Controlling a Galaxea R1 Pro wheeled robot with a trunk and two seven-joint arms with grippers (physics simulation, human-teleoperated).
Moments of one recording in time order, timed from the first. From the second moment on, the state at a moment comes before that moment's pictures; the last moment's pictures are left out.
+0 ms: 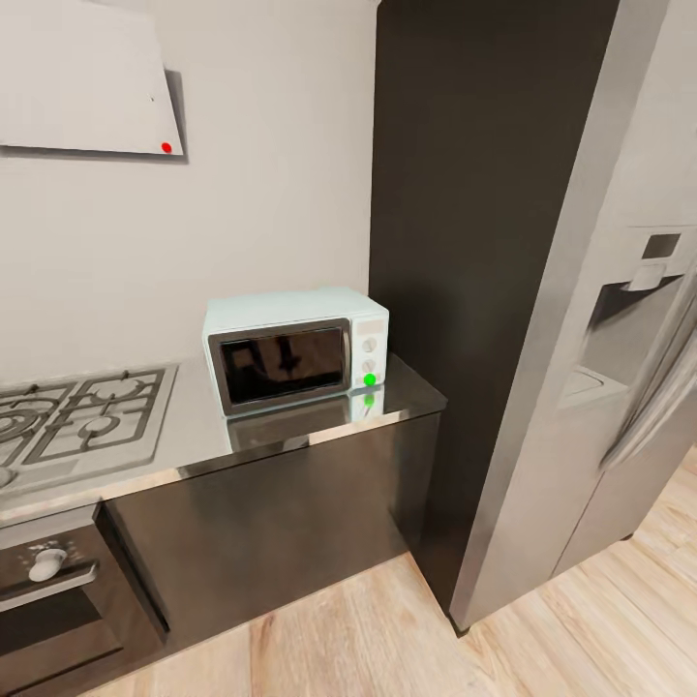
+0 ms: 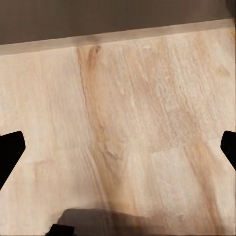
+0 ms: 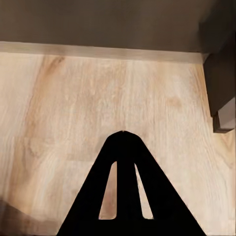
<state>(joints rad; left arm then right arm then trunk) 0.10 -0.13 0.10 -0.75 0.01 -0.17 0.01 0.00 -0.07 0.42 -0.72 0.00 -0.24 0.01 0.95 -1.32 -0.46</state>
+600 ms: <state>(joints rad) 0.07 -0.13 0.16 -0.68 0.01 -0.17 0.01 0.00 -0.07 0.33 -0.63 -0.04 -0.27 0.01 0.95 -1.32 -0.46</state>
